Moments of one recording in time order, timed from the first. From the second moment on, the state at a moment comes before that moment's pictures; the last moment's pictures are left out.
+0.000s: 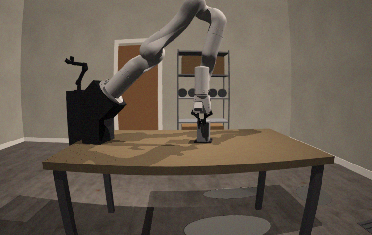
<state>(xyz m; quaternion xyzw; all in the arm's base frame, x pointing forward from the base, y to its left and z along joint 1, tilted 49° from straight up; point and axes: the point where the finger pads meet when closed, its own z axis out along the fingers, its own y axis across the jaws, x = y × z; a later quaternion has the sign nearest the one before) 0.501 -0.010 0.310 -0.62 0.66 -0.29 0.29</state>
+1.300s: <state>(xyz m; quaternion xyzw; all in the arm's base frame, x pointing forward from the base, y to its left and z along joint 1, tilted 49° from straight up) 0.501 -0.010 0.310 -0.62 0.66 -0.29 0.29</state>
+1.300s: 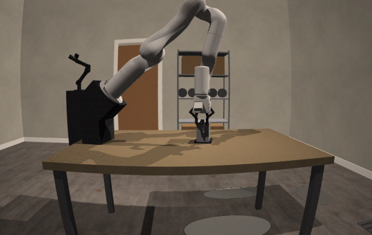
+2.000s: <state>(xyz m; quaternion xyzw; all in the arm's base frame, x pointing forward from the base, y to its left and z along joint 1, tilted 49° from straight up) 0.499 -0.010 0.312 -0.62 0.66 -0.29 0.29</state>
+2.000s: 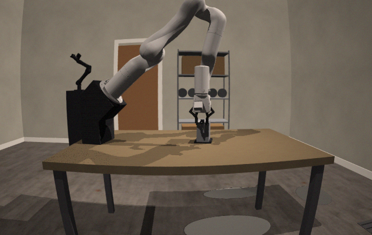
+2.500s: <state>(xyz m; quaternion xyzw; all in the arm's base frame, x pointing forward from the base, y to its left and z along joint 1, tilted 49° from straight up) 0.480 -0.009 0.329 -0.62 0.66 -0.29 0.29</state>
